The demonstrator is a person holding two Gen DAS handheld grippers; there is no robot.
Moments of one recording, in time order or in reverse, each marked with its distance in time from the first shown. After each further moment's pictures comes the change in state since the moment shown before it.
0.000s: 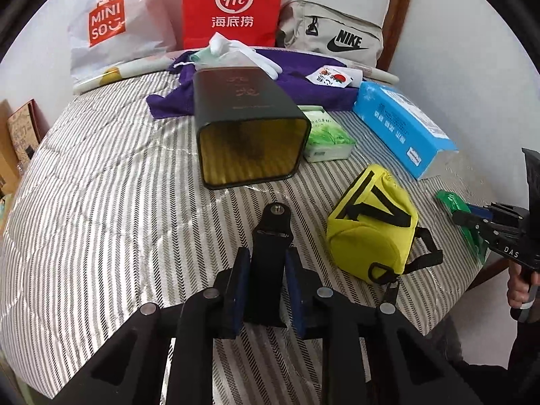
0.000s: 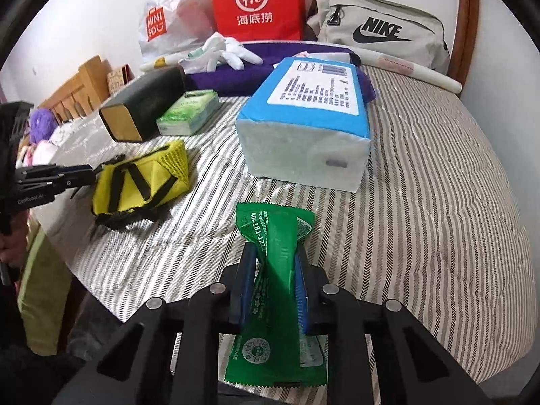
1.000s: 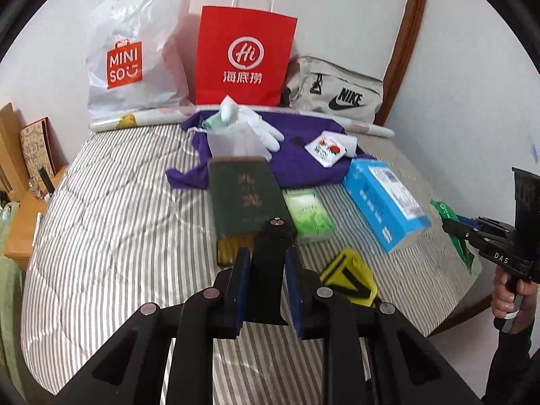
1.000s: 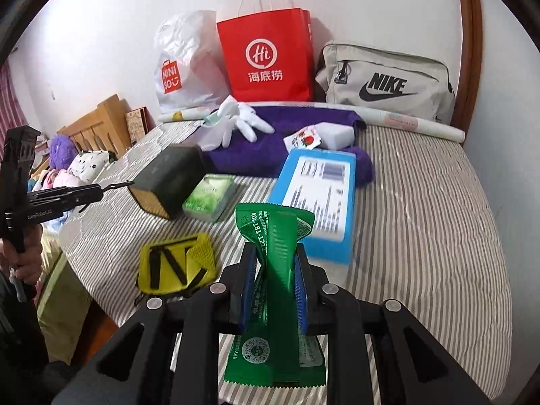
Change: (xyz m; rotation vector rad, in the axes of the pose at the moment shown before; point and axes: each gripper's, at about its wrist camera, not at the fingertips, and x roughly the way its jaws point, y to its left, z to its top) left arm -0.061 0.008 0.063 -0.071 -0.135 -0.017; right arm -0.048 -0.013 0.073 -0.006 -0.132 0.080
